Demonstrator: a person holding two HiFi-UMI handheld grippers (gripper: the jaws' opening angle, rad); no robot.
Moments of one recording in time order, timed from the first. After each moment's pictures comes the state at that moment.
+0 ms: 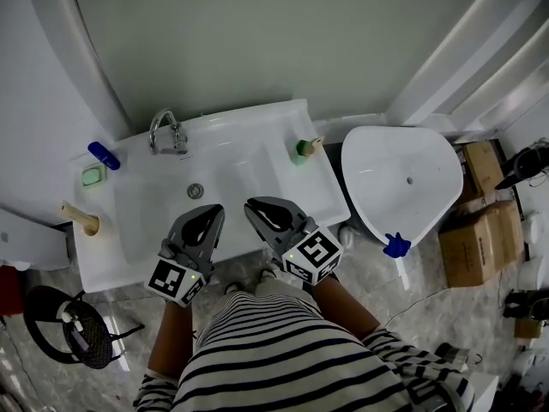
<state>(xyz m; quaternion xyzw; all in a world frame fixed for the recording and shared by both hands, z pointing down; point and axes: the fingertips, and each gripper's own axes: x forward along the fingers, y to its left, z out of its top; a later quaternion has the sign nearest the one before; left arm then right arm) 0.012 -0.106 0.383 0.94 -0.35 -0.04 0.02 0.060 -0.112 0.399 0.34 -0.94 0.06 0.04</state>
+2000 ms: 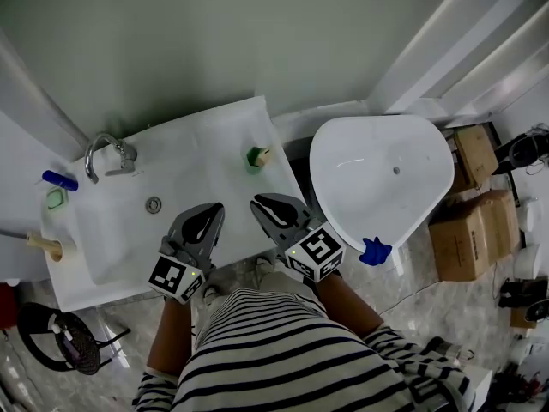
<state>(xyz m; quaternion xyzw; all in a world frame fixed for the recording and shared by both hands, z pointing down) 0.173 -0.172 0.417 0.95 -0.31 -0.01 0.05 0.233 -0.176 0.435 0.37 -0.92 0.08 0.09</state>
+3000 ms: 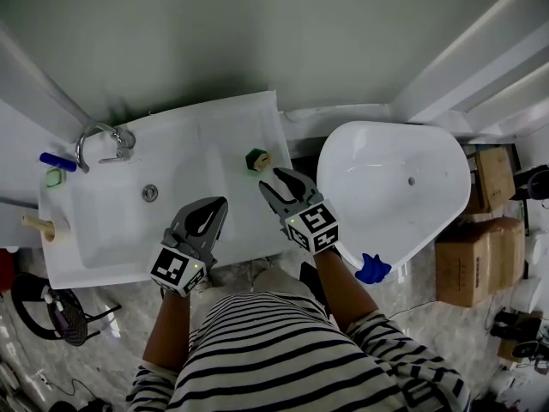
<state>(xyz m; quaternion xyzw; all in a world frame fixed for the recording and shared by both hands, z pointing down) 0.217 -0.209 0.454 0.93 -0.36 0.03 0.07 0.303 -0.267 0.516 0.38 -0.91 0.11 0.15</state>
